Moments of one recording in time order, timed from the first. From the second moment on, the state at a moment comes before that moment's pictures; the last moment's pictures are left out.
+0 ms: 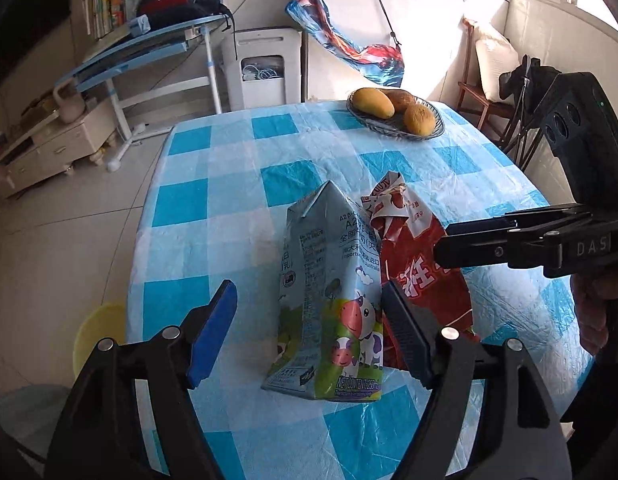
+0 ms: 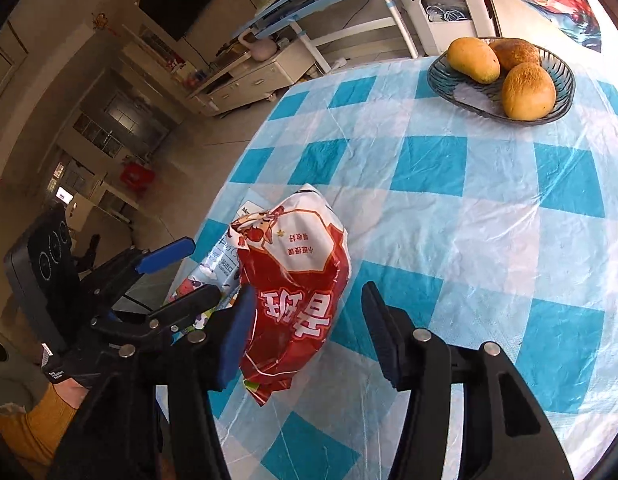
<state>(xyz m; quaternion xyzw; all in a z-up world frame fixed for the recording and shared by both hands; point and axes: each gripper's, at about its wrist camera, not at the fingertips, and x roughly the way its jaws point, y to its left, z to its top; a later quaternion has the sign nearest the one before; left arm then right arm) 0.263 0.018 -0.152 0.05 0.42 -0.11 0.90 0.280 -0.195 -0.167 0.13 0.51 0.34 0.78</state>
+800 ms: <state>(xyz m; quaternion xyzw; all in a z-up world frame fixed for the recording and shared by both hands) 0.289 0.052 -0.163 -0.02 0.46 -0.07 0.89 0.261 -0.185 -0.164 0.04 0.52 0.29 0.80</state>
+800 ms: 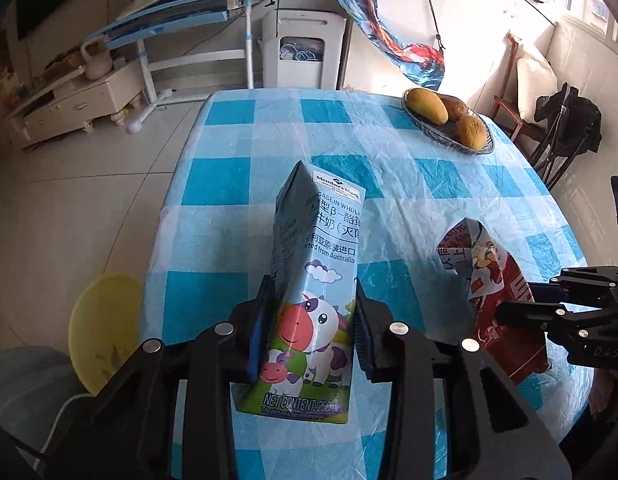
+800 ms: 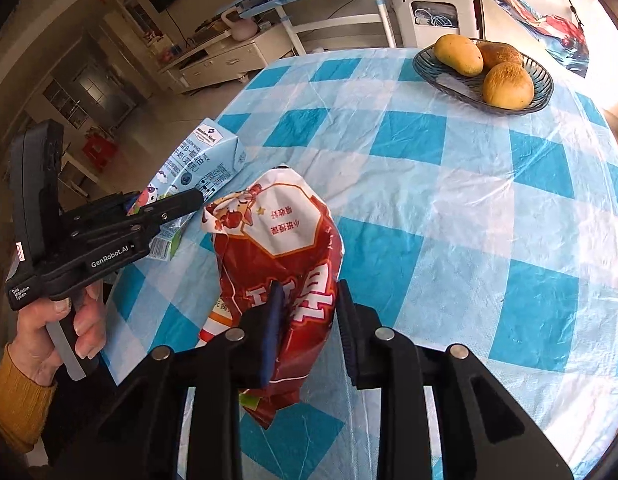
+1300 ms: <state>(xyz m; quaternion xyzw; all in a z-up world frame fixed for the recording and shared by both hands) 0.268 0.061 -0.173 -0.02 0.46 -0.05 0.89 0.247 -0.178 -0.172 0.05 0.52 0.30 0.80</state>
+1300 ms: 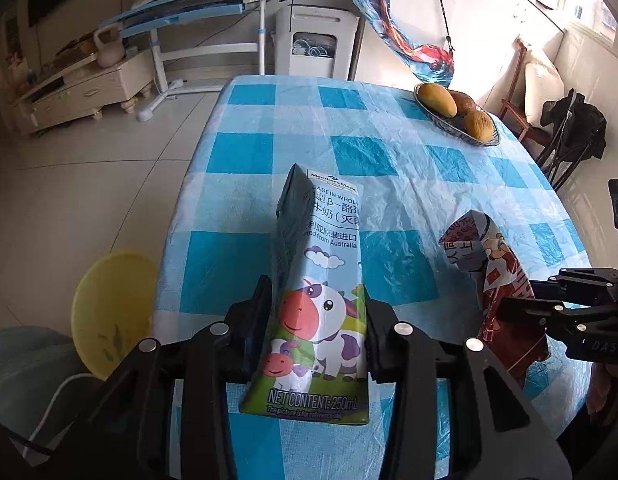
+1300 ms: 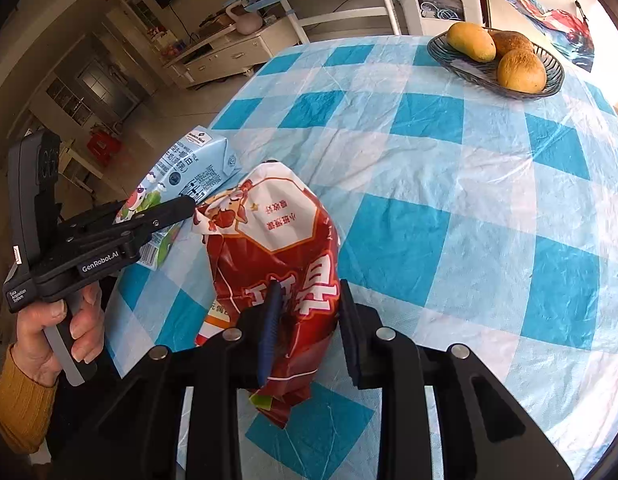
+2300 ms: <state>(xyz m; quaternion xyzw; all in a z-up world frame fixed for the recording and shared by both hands) 0.233 0.109 -0.134 -0.07 0.37 -0.02 0.93 0.228 -0.187 -0.150 0.14 0.45 0.29 0.83</state>
